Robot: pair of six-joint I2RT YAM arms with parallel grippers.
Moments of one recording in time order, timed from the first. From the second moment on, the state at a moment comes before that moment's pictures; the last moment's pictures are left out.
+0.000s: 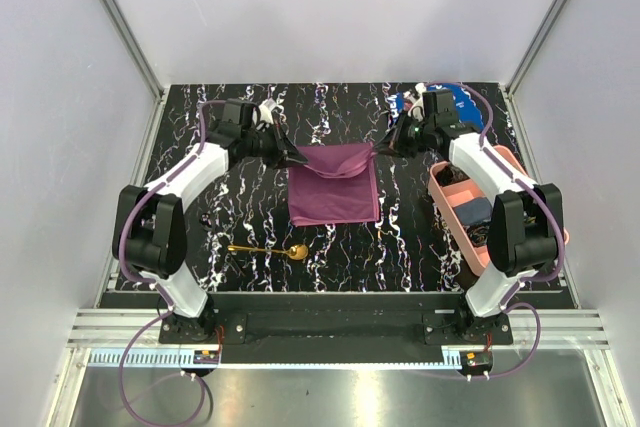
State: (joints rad) left arm -0.27 1.68 1.23 -0.32 0.71 -0.72; right arm 0.22 1.70 1.31 -0.37 -0.50 0.62
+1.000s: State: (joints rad) left arm -0.29 1.57 0.85 -0.25 0.65 -0.75; right arm 0.21 1.74 1.11 -0.39 -0.60 0.57
